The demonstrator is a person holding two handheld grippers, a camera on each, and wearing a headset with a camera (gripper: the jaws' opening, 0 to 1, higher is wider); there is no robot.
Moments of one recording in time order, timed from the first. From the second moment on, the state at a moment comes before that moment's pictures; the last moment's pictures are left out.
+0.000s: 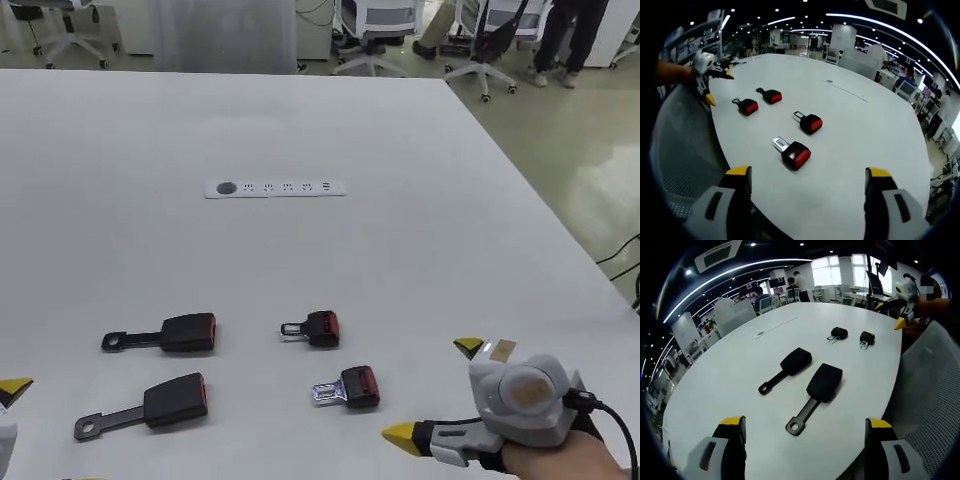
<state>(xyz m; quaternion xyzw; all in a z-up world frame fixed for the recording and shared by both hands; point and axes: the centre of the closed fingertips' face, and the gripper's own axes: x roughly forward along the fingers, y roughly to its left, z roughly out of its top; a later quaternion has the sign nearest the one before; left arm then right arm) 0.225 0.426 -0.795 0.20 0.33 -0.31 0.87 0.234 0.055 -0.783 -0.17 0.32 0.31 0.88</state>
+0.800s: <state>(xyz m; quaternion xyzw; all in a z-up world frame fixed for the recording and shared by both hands) 0.224 0.428 -0.800 0.24 0.33 -0.32 0.86 0.229 0.067 -0.783 -0.19 0.32 0.35 0.86</state>
